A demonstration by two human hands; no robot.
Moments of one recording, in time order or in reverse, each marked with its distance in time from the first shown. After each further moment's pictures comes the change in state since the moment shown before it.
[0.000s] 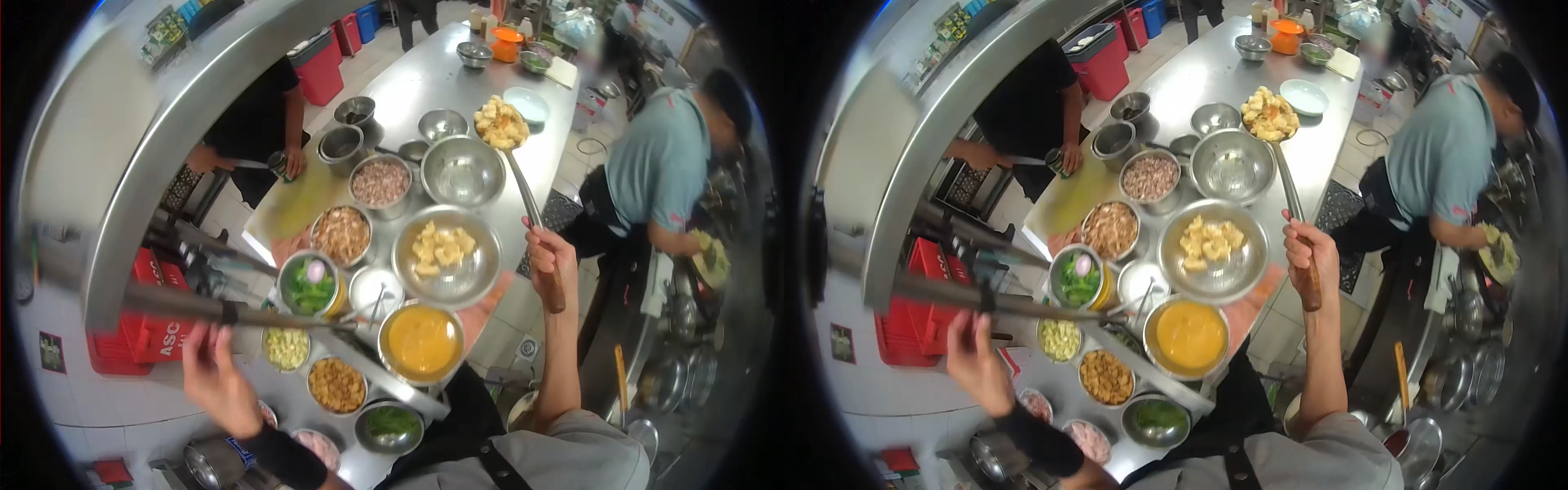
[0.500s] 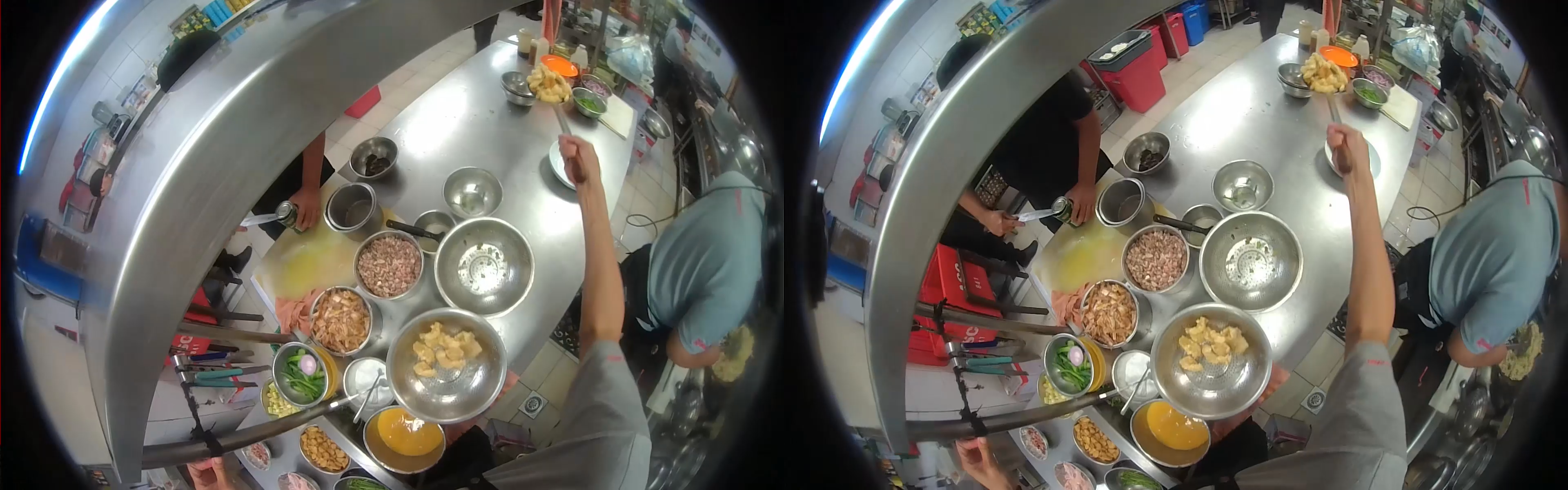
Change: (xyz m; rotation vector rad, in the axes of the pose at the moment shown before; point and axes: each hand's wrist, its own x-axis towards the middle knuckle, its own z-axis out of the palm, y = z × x) left_hand -0.011 0.020 0.012 0.159 0.204 -0.145; right_hand 0.530 -0.190 -0.028 -0.727 -0.269 -0.470
